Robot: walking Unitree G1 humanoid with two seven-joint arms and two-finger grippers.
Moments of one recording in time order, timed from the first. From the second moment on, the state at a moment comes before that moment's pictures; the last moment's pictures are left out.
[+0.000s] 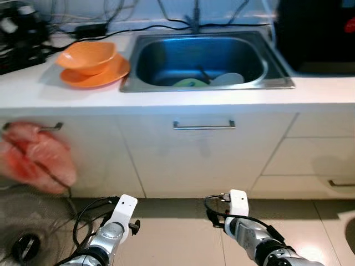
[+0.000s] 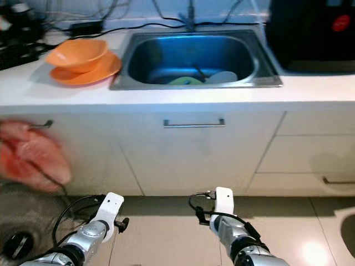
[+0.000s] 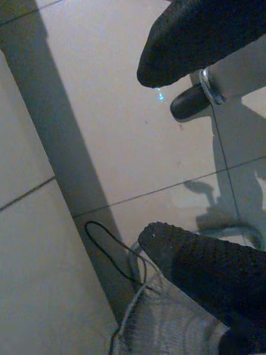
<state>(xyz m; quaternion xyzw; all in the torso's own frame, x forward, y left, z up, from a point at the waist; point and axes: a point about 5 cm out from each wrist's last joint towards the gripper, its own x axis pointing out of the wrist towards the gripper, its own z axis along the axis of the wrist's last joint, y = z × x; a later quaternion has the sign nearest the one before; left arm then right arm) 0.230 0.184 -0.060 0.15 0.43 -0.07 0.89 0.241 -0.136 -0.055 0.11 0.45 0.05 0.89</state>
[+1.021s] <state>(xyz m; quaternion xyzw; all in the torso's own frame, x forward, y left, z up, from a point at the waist) 0.229 0.177 -0.061 0.16 0.43 -0.09 0.88 0.232 -0.147 -0.061 0.09 0.46 0.04 0.88</state>
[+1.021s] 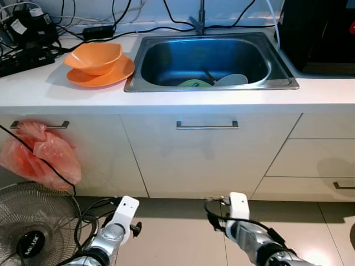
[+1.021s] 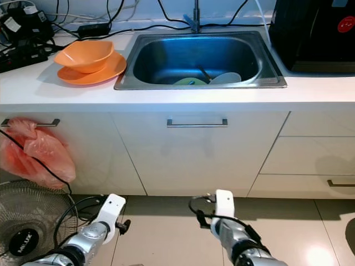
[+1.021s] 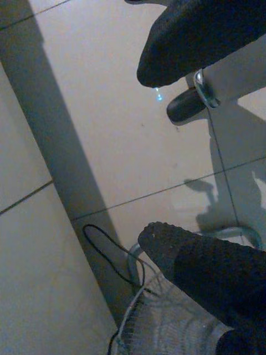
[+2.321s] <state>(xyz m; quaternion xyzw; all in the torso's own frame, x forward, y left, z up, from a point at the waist) 0.231 0.165 -0.061 0.14 0.42 -0.10 0.89 0.222 -0.159 -0.067 0.06 0.47 0.04 0.88</state>
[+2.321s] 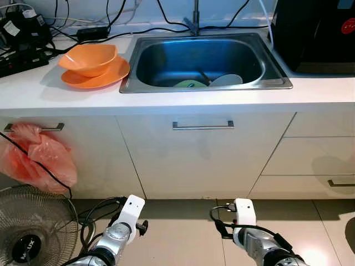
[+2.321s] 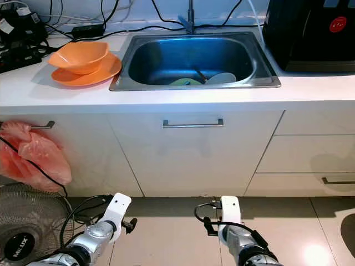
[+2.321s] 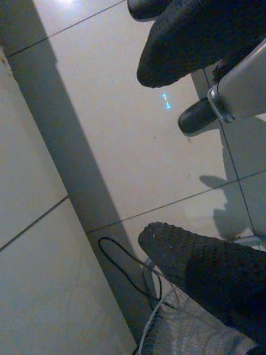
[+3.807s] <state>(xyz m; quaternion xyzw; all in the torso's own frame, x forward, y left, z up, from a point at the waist) 0.231 0.167 -0.061 0.15 0.42 -0.10 0.89 0.222 -0.156 -0.067 0.06 0.47 0.06 0.88</state>
